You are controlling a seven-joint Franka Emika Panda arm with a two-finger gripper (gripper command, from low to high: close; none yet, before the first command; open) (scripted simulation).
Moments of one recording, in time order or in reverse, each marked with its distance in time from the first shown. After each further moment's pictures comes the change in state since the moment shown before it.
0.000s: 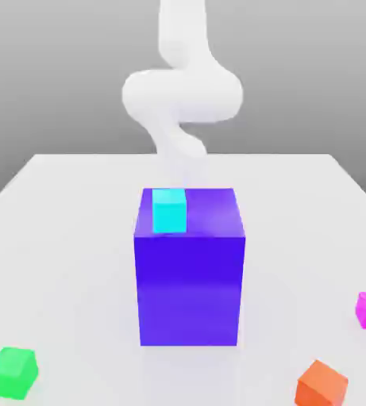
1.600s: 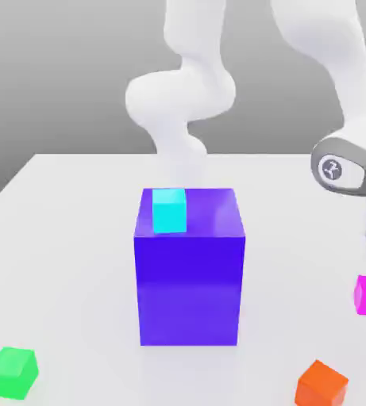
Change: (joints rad) arm 0.422 0.954 0.074 -0.145 -0.075 0.360 -0.492
